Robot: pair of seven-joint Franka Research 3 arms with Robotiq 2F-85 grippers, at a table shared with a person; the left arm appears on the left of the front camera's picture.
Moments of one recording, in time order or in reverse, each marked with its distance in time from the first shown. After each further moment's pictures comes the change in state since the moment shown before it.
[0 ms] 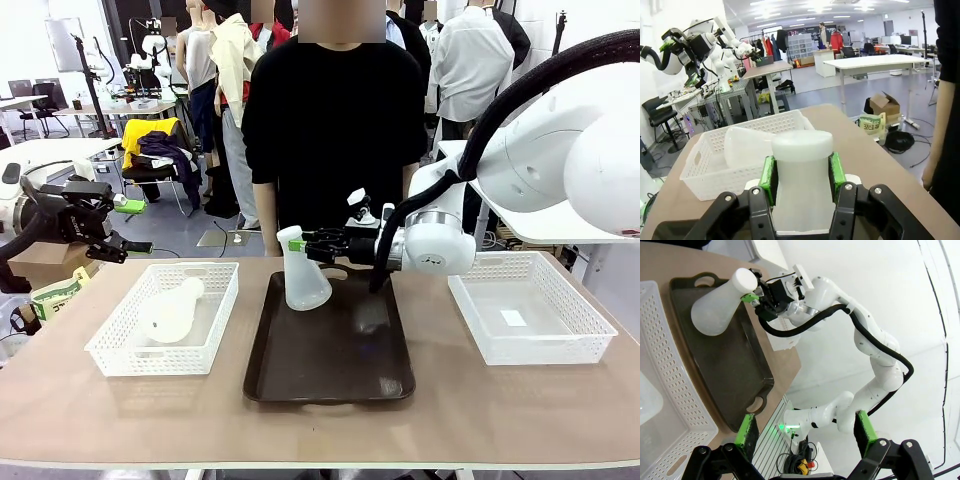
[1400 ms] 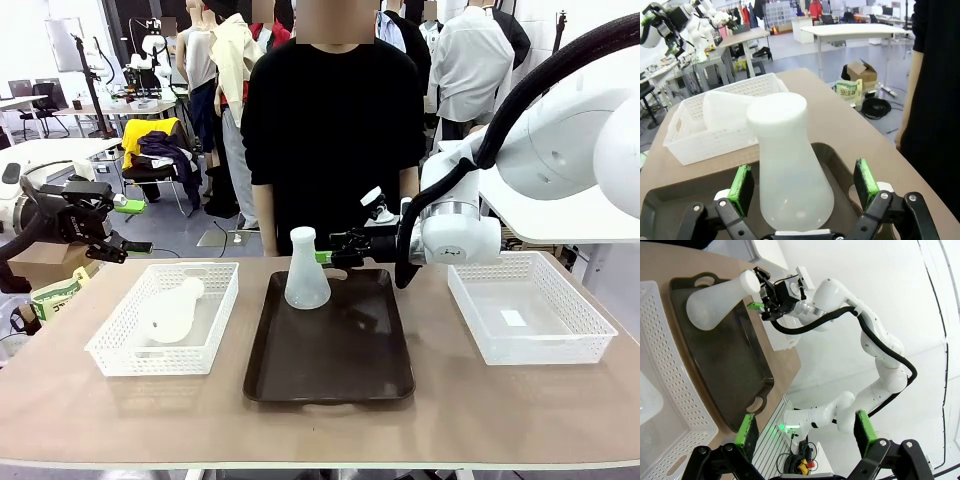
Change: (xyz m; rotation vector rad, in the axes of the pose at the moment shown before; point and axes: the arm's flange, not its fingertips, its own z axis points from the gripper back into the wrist) left arm 0.000 0.000 0.000 0.000 0.000 0.000; right arm 0.010 -0.003 0.045 -0.113 0.194 0.038
